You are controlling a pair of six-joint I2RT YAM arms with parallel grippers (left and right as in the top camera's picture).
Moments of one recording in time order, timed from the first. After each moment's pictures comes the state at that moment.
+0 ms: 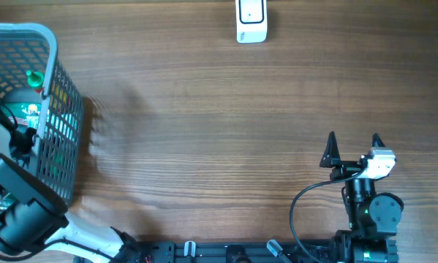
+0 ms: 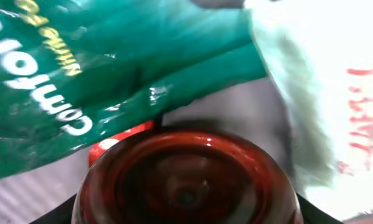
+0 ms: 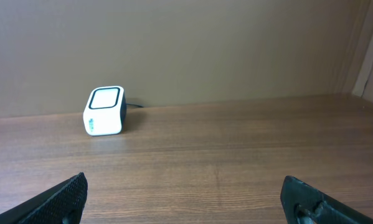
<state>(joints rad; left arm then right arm) 0.75 1.85 1.29 -1.00 0.02 -0.47 -0.07 0.02 0.01 0.00 -0.05 0.06</state>
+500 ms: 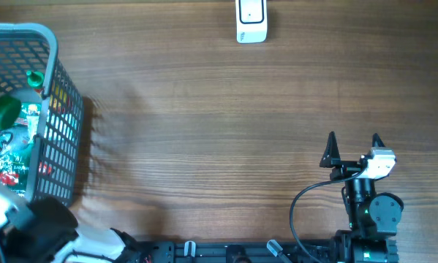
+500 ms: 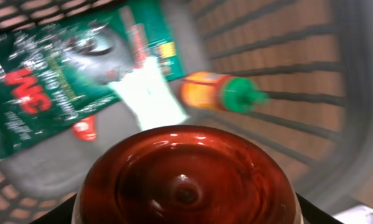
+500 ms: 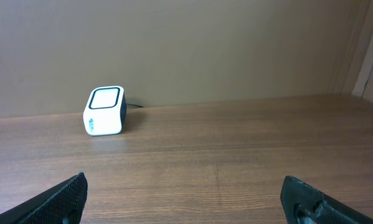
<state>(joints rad) 0.75 1.72 2.06 -1.47 0.21 -0.47 -0.07 0.02 0.01 0.00 -0.05 0.06</state>
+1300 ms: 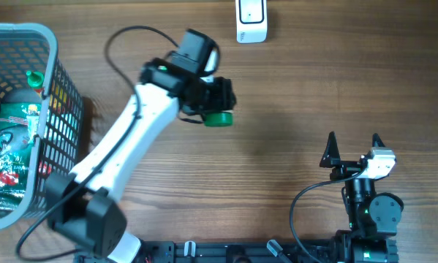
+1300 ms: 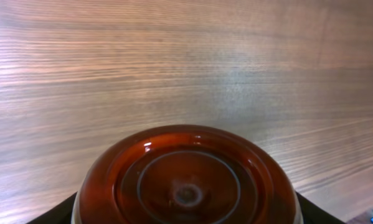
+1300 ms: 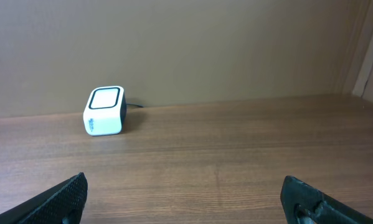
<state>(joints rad) -0.49 1.72 1.51 -0.96 0.25 -0.54 -0.07 0.02 0.01 0.00 -0.05 0.06</state>
